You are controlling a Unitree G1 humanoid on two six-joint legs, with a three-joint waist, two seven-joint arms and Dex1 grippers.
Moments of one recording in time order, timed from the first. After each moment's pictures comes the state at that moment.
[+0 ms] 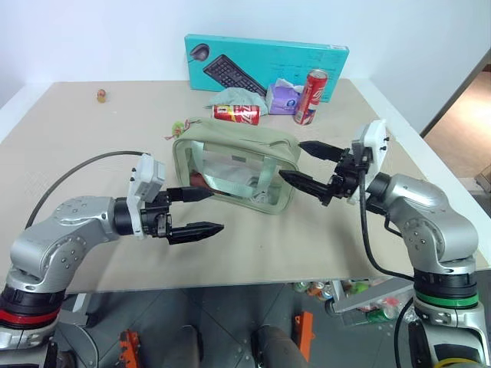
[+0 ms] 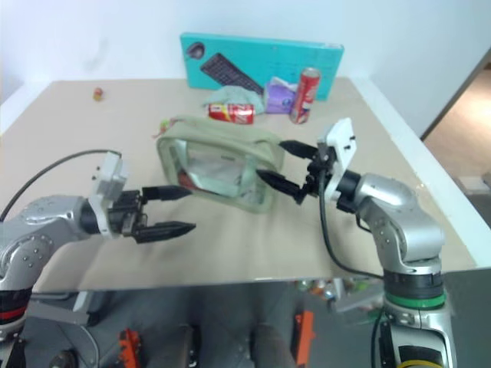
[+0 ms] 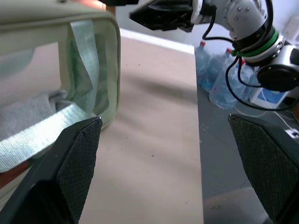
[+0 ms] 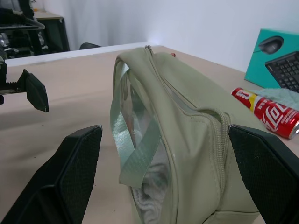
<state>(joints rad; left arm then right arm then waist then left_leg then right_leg) -0.40 0.72 0.06 -0.36 -0.82 0.71 -1.01 -0.52 -0.58 -0.12 -0.25 0.54 0.59 0.82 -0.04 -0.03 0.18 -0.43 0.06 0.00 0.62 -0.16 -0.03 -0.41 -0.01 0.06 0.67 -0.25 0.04</state>
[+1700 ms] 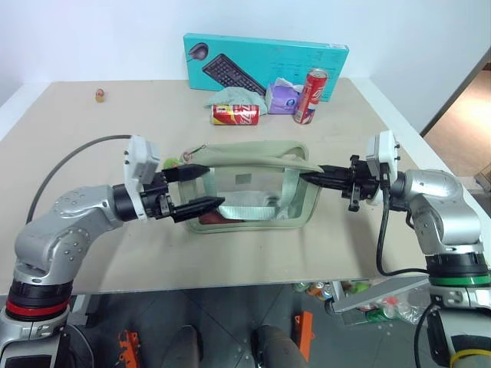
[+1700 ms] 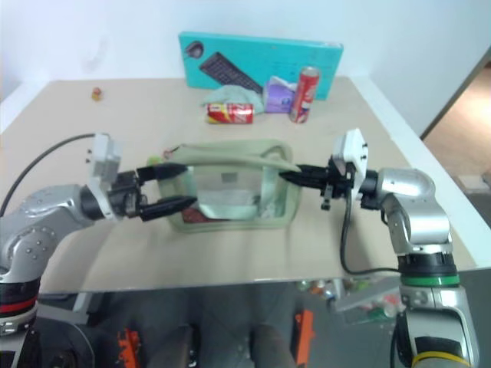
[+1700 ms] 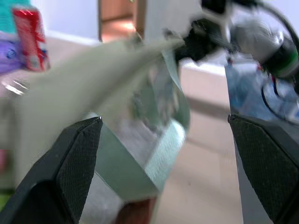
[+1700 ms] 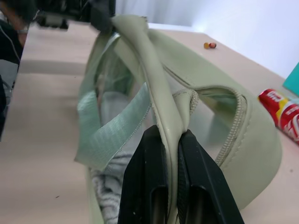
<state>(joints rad) -0.44 0.66 0.16 -0.37 -0.88 0.73 -0.85 -0.54 -0.71 -0.08 0.02 0.48 0.26 1.24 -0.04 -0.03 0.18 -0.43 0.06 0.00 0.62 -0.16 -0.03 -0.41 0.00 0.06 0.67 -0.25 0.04</state>
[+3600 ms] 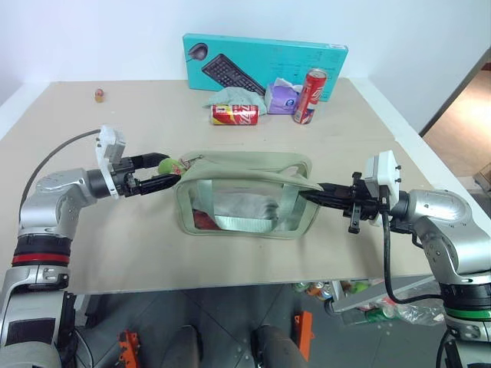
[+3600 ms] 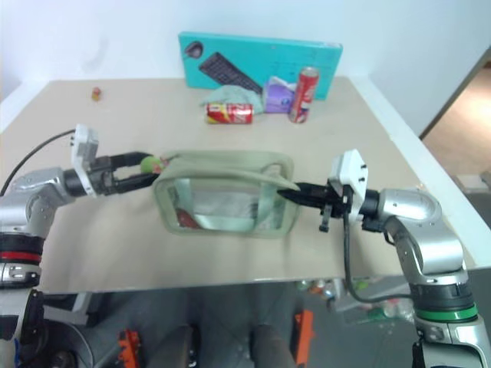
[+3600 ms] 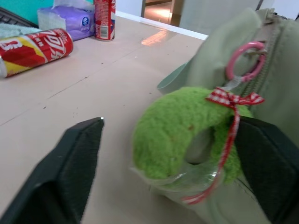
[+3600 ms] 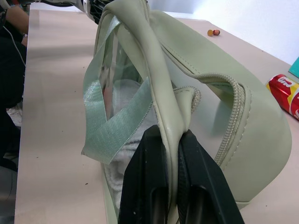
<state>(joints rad) -0.68 0.68 0.11 0.43 -0.52 0.35 -1.25 -0.40 -0.76 -0.10 -0.17 0.52 0.31 1.13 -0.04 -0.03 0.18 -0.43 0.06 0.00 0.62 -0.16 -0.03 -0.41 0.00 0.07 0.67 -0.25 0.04</state>
